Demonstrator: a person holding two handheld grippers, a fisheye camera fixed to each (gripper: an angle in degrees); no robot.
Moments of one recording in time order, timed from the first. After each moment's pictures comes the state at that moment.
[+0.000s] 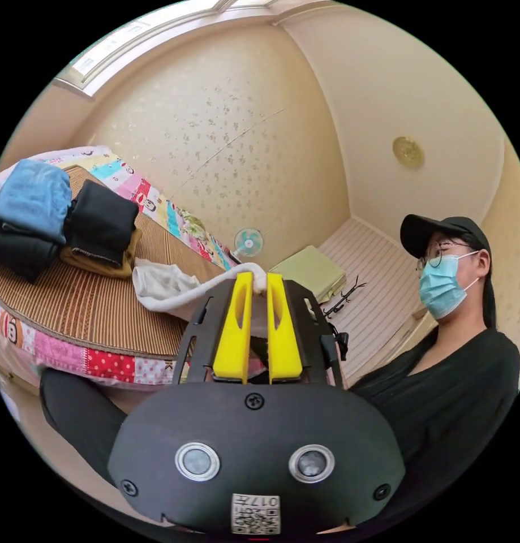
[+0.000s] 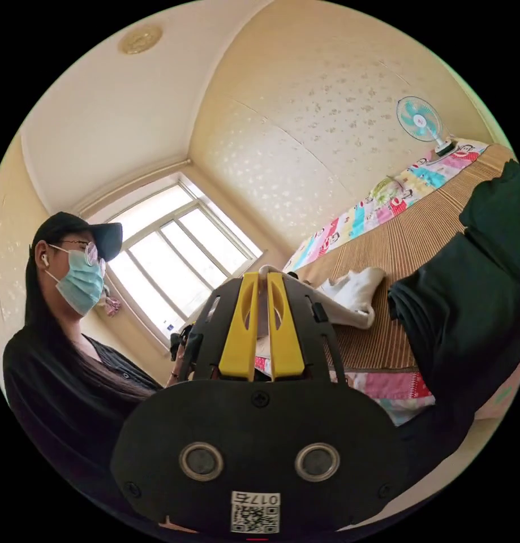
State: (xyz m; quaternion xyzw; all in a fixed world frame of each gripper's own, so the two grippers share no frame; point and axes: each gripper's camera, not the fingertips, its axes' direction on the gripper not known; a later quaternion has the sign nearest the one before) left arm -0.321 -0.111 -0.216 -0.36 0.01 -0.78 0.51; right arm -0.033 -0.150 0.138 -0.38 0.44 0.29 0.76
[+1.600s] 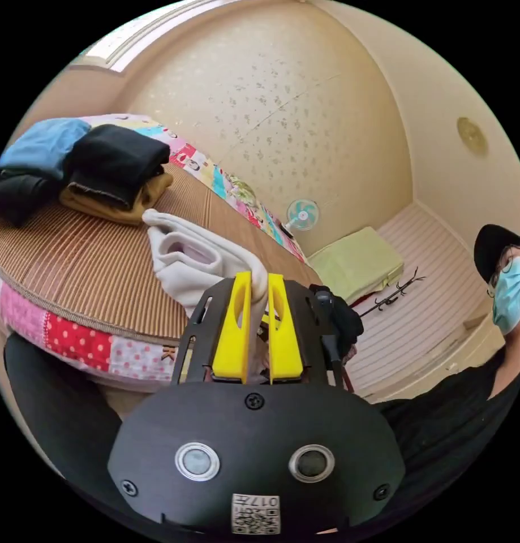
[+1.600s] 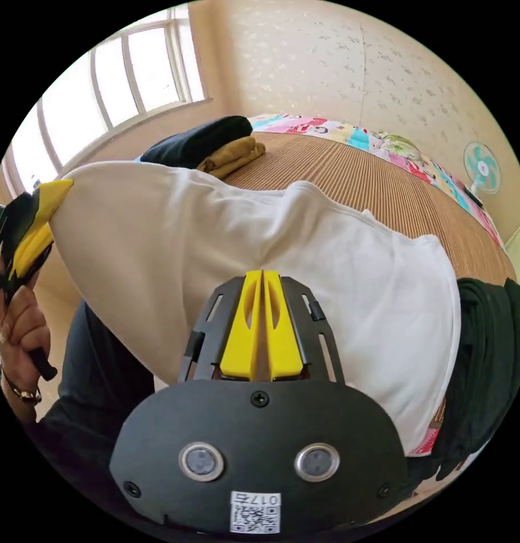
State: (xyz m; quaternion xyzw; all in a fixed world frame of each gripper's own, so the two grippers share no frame) left arm -0.166 -0.035 -0.174 -0.48 0.02 -0.74 0.47; right arm 0.113 0.226 0.169 -0.71 0.48 0.19 0.48
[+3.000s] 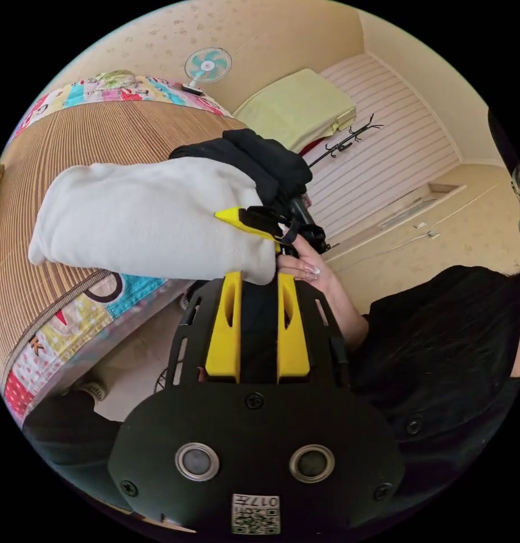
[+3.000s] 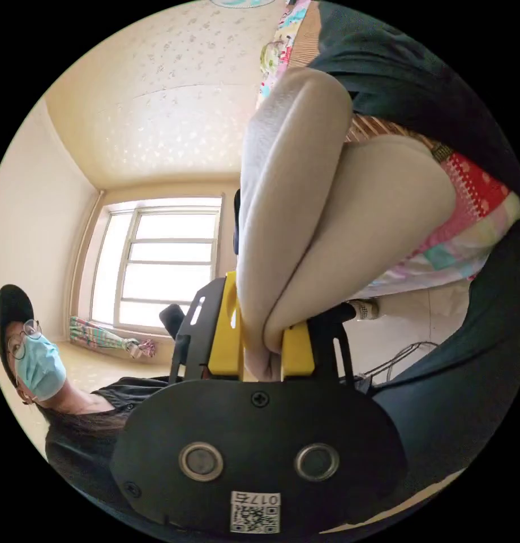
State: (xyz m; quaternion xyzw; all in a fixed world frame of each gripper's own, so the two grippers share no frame) left arm 0.011 -0.154 -0.062 -0.54 0.38 -0.66 0.37; right arm 0.016 -0.027 -0.101 -0.34 0.45 0.60 0.56
